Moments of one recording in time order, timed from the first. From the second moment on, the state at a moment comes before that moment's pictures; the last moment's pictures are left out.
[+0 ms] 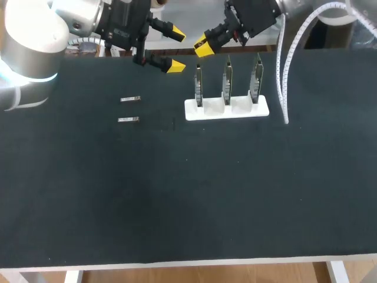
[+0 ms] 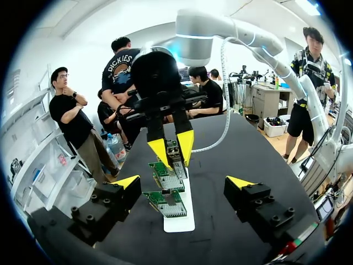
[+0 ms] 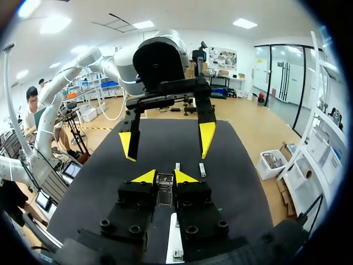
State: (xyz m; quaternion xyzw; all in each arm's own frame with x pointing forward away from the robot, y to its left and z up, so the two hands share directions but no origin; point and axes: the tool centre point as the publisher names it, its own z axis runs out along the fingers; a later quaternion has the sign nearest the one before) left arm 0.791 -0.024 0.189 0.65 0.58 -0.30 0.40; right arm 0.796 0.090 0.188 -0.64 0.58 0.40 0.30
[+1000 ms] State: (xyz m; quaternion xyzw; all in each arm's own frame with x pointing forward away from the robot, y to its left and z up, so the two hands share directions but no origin) left arm 0.791 -0.024 0.189 0.65 0.58 -0.30 0.40; right arm 0.799 0.089 0.180 -0.64 0.58 0.40 0.31
